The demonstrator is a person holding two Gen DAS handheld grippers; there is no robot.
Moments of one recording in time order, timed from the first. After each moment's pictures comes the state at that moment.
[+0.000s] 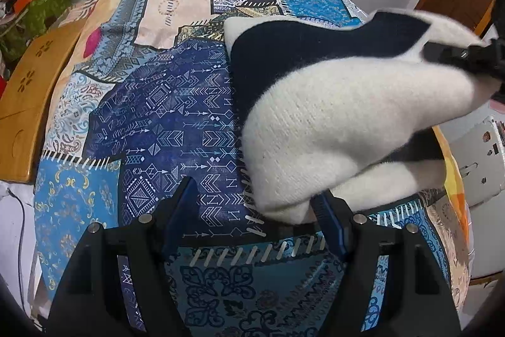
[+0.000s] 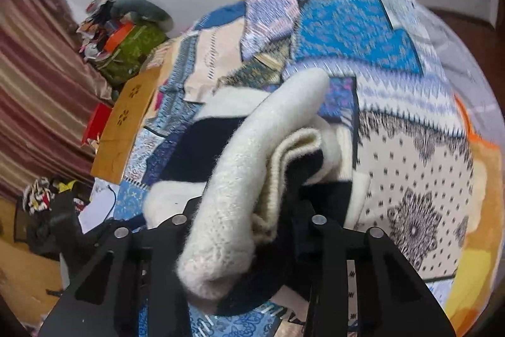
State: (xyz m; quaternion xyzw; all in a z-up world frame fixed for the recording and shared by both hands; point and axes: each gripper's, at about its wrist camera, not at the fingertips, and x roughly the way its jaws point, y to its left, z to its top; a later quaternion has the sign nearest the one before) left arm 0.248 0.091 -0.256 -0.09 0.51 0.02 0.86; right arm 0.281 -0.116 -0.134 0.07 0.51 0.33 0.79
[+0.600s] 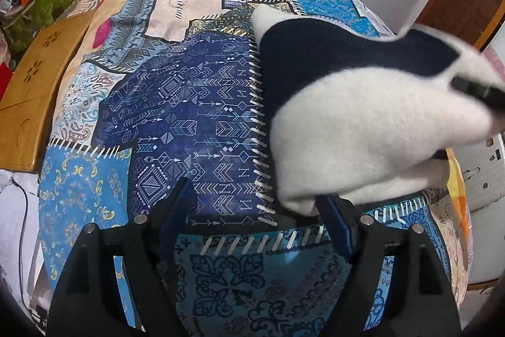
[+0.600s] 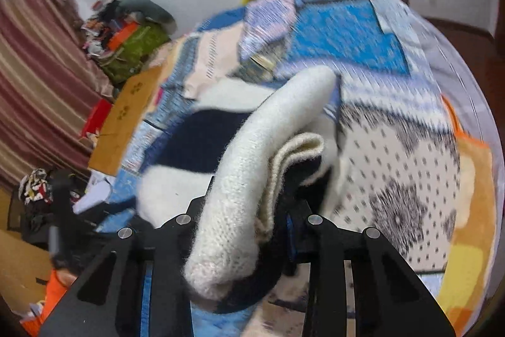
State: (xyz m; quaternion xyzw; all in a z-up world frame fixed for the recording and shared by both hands) left arm 0.240 0.097 -0.254 -0.10 0.51 0.04 0.85; right arm 0.270 -0.145 -0.156 0.07 0.51 0.32 0.80
